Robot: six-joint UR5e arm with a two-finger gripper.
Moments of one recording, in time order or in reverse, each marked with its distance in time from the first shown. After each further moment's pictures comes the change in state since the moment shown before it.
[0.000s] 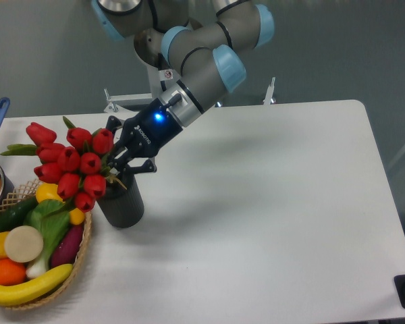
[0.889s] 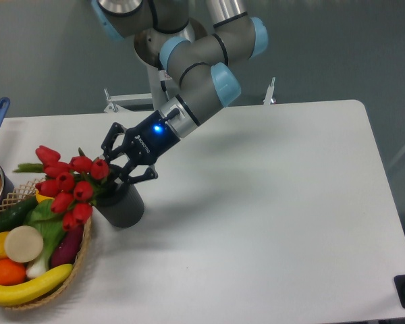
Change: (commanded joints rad) arm 0.002 -0.019 -0.052 0.000 0.000 0.072
